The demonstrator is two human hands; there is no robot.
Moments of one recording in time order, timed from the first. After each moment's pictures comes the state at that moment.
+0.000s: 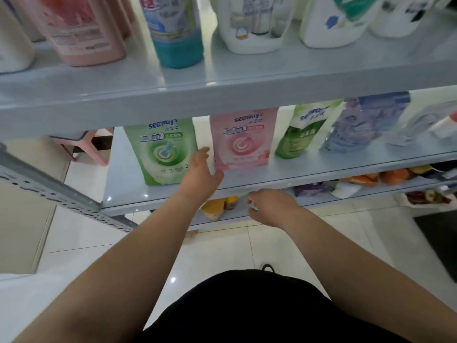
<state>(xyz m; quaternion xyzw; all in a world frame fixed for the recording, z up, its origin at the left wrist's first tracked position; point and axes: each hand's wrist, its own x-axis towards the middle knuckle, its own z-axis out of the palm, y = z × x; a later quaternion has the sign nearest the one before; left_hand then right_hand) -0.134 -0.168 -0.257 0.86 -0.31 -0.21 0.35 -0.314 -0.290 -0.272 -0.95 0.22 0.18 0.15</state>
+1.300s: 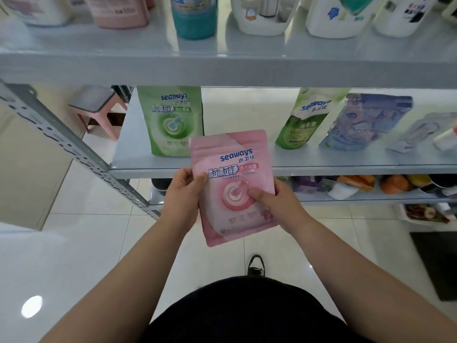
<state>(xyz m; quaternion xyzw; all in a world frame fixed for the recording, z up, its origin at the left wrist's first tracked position) -0.250 -0.083 -0.216 0.66 0.01 -0.29 0.70 -0.386 -0.267 -0.255 -0.63 0.32 -0.08 0.70</state>
